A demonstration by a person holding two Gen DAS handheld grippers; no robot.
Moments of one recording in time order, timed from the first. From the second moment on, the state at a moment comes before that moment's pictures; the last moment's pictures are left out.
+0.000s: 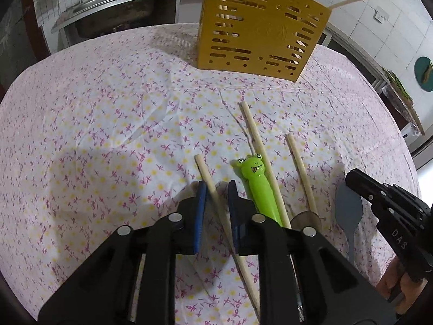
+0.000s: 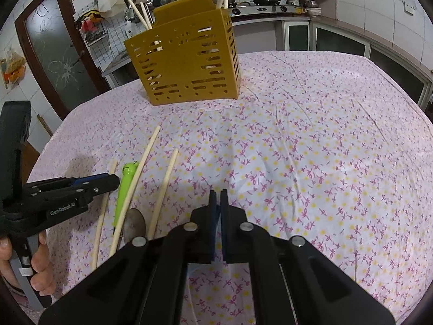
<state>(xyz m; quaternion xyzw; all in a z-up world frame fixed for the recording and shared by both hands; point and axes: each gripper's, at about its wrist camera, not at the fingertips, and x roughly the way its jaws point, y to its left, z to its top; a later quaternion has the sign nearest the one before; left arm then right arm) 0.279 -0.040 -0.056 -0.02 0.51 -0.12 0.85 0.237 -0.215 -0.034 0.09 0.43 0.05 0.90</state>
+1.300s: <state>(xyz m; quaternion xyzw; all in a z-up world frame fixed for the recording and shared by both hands) 0.255 -0.020 -0.034 -0.06 0.48 -0.16 0.86 0.231 -0.217 -0.033 0.10 0.43 0.03 0.90</state>
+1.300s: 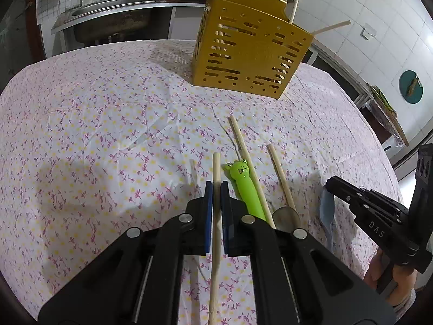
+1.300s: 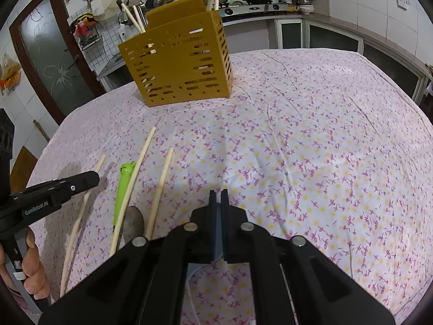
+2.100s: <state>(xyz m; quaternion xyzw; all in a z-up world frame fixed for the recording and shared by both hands) 0.254 -0.018 -0.032 -0.06 0.47 -0.16 0.86 0.227 -0.205 -0.034 0.08 0.44 0.01 0.89</state>
